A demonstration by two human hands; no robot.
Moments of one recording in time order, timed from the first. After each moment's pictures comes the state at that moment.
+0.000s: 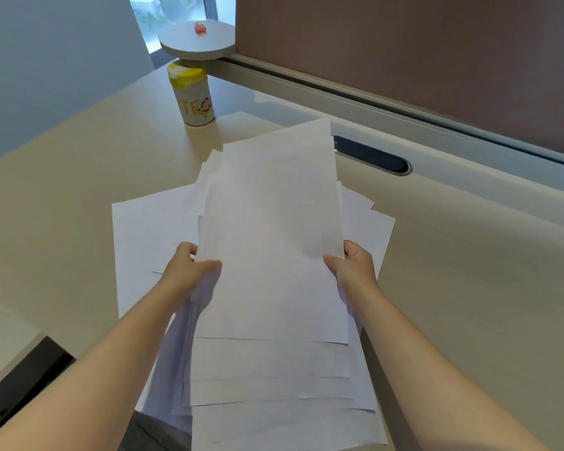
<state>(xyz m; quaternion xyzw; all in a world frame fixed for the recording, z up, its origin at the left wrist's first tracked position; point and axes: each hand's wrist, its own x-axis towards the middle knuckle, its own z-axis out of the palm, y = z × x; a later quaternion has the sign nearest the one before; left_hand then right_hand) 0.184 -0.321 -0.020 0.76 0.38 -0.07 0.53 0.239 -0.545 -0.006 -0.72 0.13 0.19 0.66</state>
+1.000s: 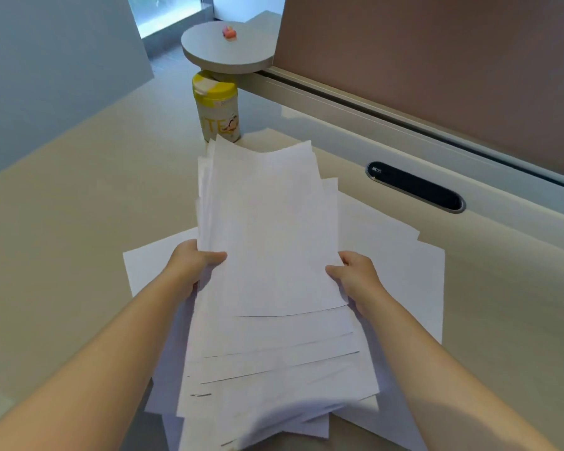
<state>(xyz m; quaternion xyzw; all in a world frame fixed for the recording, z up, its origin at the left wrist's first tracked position) 0.275 -0.218 -0.013 0.69 0.38 -0.08 0.61 0.323 -0.447 -0.022 -0.80 0.13 0.25 0.53</state>
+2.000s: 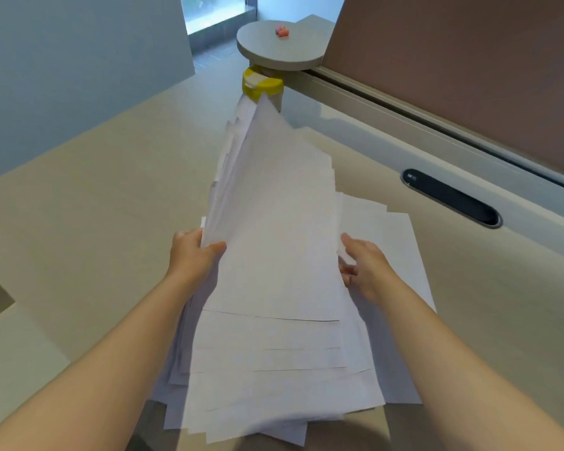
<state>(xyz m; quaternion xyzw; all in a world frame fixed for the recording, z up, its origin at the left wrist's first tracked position) 0.236 -0.187 -0.026 0.79 0.38 0.04 0.49 0.326 -0.413 -0.008 -0.69 0.19 0.30 0.64</state>
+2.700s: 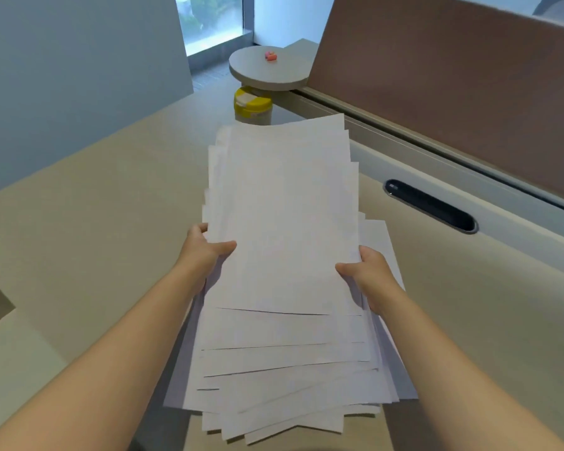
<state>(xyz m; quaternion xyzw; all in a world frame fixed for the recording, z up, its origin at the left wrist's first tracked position) 0.246 -0.221 0.005 0.60 0.38 0.07 0.71 0.308 -0.442 0.020 -0.79 0.07 0.25 0.56</state>
